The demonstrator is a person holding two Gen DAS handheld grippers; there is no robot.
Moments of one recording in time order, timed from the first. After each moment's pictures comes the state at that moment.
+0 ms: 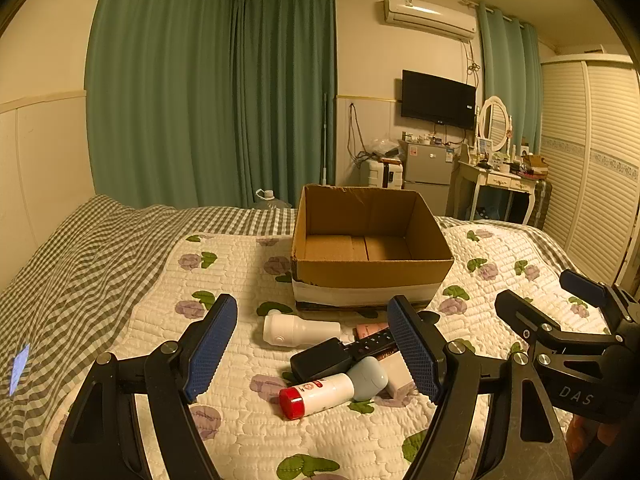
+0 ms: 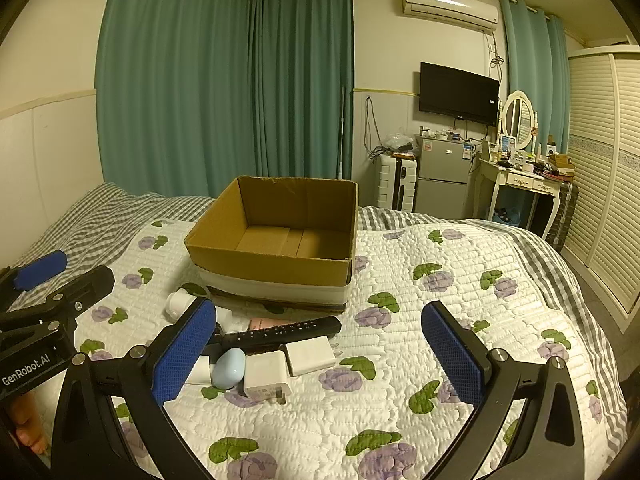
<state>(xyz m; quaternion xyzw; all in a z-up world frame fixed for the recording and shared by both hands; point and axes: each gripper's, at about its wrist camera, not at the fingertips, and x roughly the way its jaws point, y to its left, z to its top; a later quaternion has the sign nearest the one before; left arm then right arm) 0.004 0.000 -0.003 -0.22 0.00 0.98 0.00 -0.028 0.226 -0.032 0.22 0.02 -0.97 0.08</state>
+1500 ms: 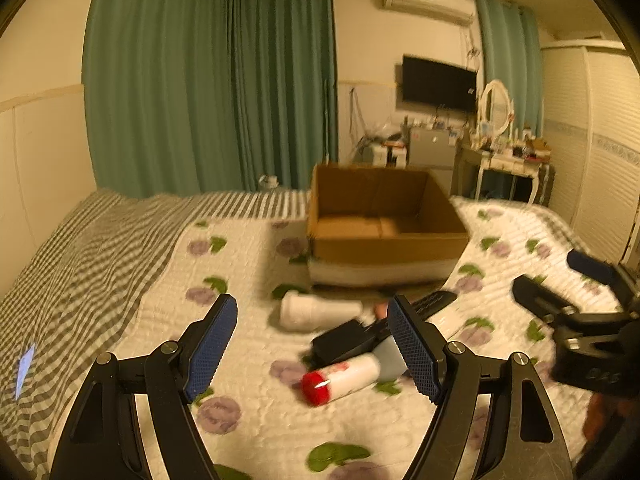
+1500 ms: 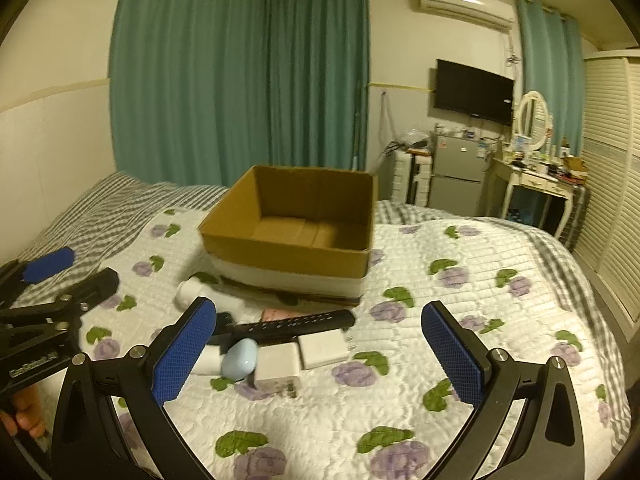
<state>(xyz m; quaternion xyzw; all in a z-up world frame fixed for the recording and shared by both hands) -0.004 -0.022 -0.028 -0.25 0.01 0.97 -0.01 -0.033 0.209 -0.049 0.24 0.04 -0.96 0.13</state>
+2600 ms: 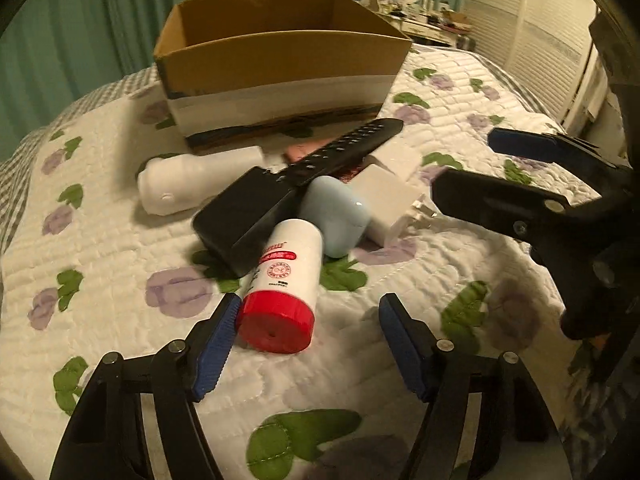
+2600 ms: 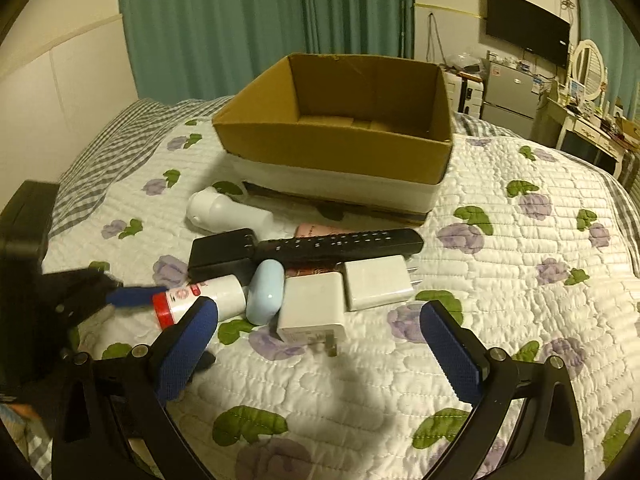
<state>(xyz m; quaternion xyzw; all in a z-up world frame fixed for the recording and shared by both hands) -0.065 0.012 -0.128 -0.46 0.09 0.86 0.18 -0.085 0.197 -0.112 0.37 0.04 -0.91 0.18</state>
